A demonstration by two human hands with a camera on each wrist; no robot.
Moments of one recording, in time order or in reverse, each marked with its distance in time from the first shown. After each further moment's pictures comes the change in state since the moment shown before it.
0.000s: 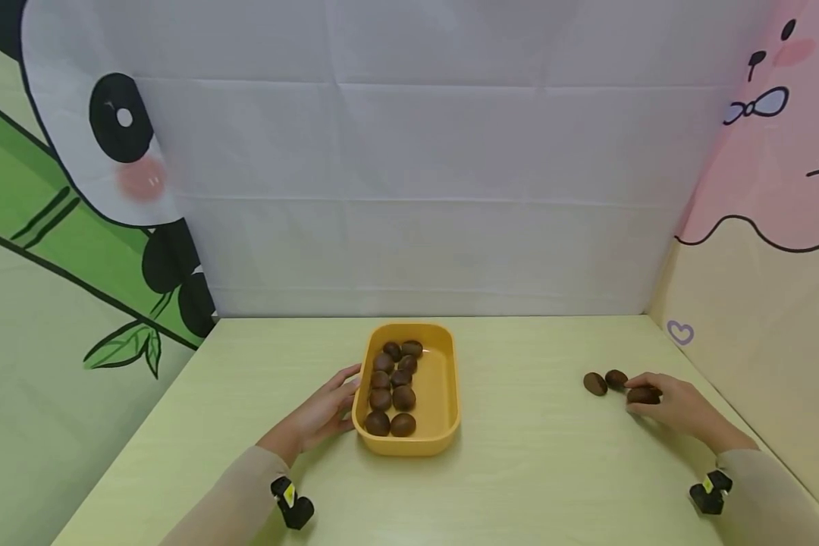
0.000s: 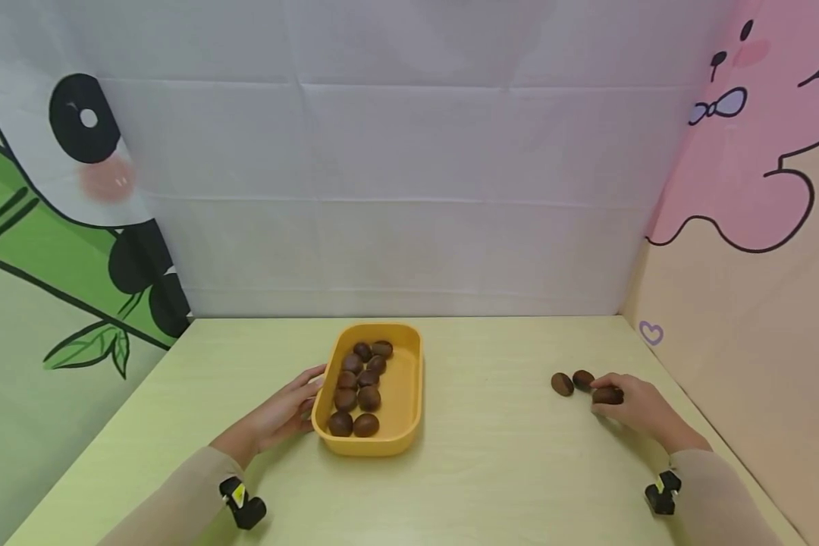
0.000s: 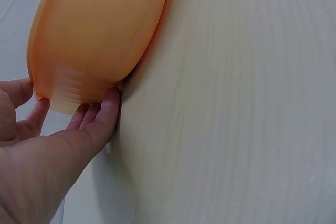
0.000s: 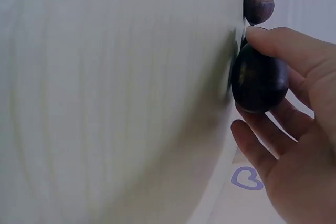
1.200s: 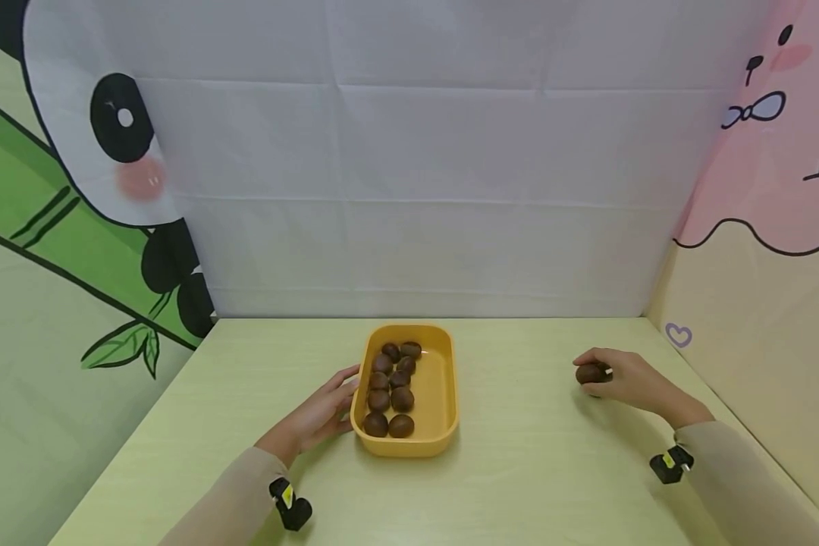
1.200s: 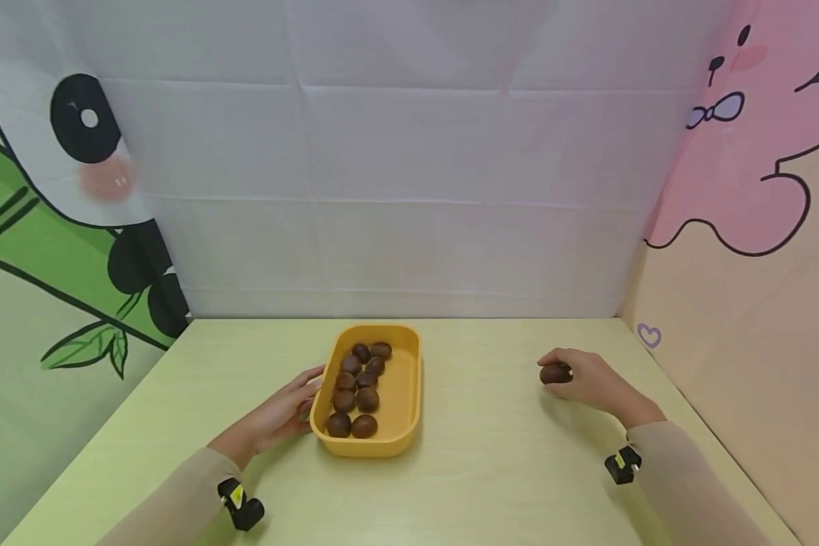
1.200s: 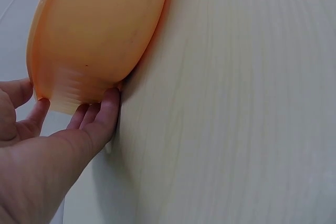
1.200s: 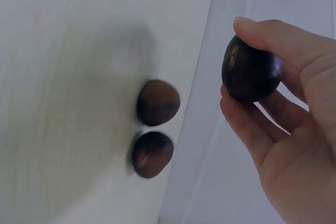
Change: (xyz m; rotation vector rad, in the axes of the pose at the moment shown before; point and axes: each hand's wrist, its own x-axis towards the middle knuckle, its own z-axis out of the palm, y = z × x) left_hand 0.000 0.000 0.001 -0.007 -0.007 0.006; right_hand 0.041 -0.078 -0.012 0.056 -0.071 -0.223
